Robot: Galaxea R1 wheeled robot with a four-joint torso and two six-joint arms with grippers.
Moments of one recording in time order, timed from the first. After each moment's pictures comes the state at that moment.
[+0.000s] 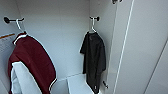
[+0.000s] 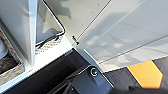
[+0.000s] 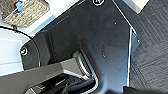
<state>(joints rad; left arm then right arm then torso) 1.11 2.75 -2.10 0.27 0.14 -0.23 -1.56 3.05 -2.70 0.03 0.05 0.09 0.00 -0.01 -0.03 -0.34</state>
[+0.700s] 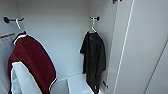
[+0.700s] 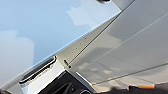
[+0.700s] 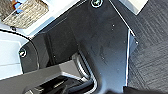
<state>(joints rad) 0.87 2.75 -1.98 0.21 0.28 -0.26 -1.55 3.04 -2.70 0.03 0.05 0.10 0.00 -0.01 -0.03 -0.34</state>
